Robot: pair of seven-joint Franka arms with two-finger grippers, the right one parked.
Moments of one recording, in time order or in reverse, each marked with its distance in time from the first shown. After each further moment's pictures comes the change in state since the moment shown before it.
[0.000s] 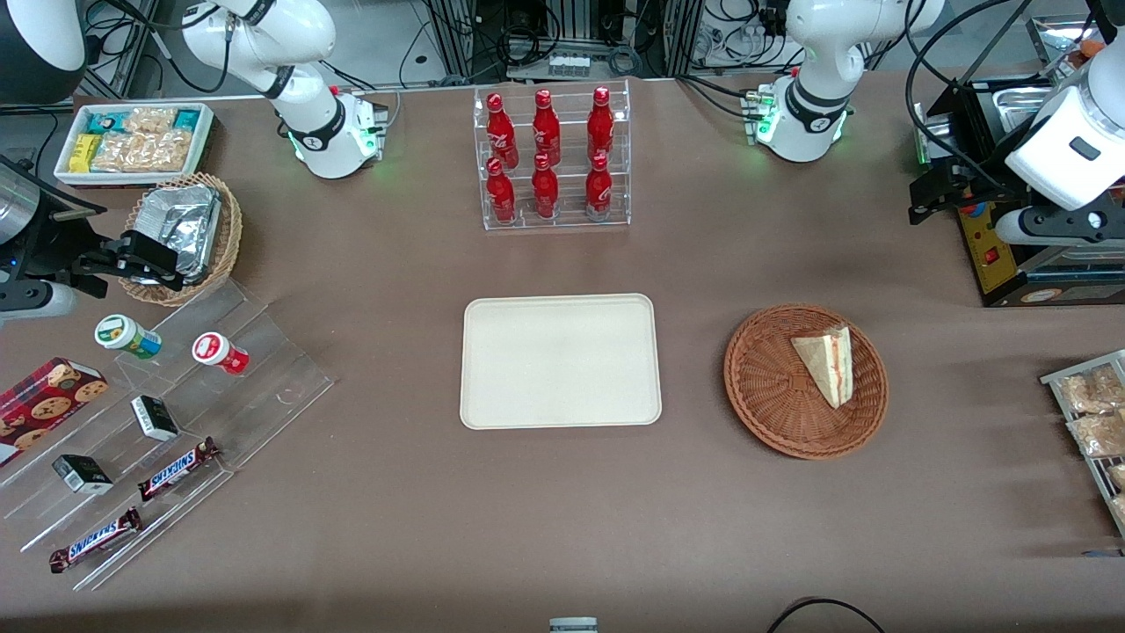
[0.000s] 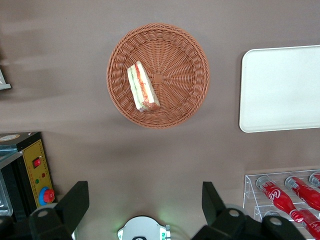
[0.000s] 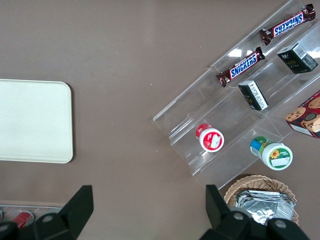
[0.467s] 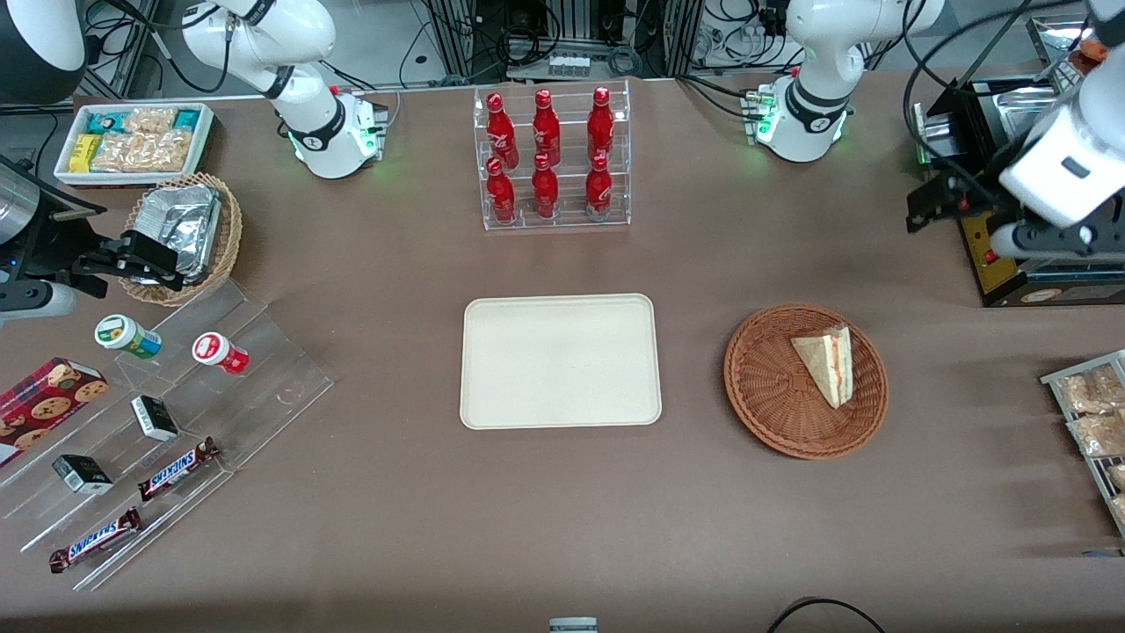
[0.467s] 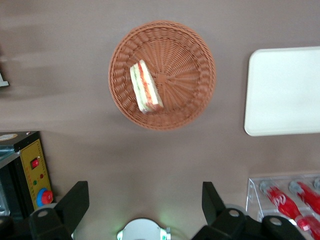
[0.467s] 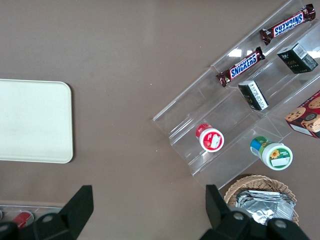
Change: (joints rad) arm 0.002 0.004 0.027 -0.088 0.003 0.085 0.000
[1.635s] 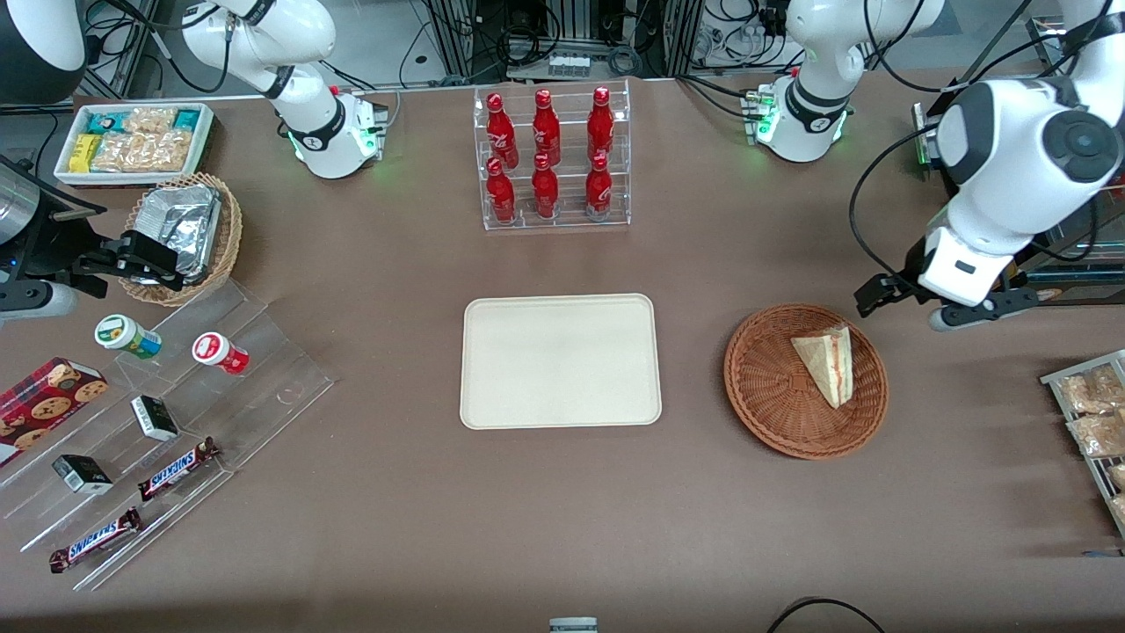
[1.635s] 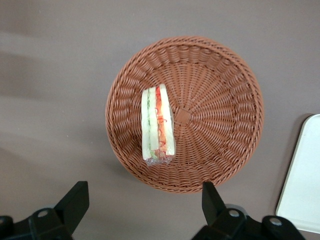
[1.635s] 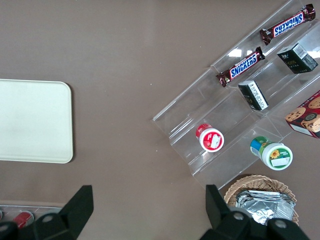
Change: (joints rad) arm 0.007 -0.100 0.013 -0.644 0.000 0.697 -0.225
